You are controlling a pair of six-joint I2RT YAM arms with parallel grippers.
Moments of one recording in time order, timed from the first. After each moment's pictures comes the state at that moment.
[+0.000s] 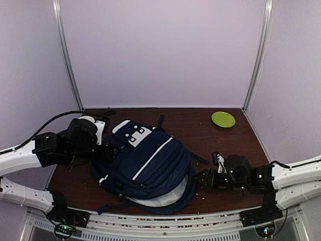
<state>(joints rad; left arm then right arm) -1.01 0.99 0.87 -0.57 -0.37 -0.49 1.08 1.00 0.35 0.05 0.11 1.11</state>
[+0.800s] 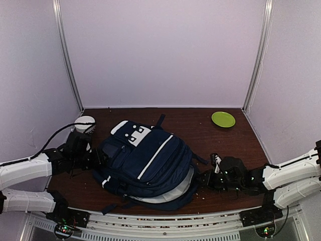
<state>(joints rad) -0.58 0.97 0.48 -0.27 -0.11 -0.78 1.04 1.19 0.31 0.28 0.10 1.17</state>
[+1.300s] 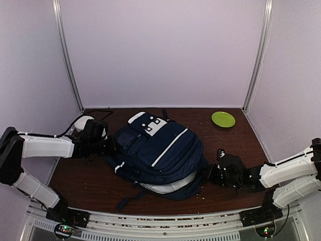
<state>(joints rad) -0.55 1.41 0.67 0.03 -0.02 -0.72 0.96 1.25 0.31 0.31 0.26 1.17</state>
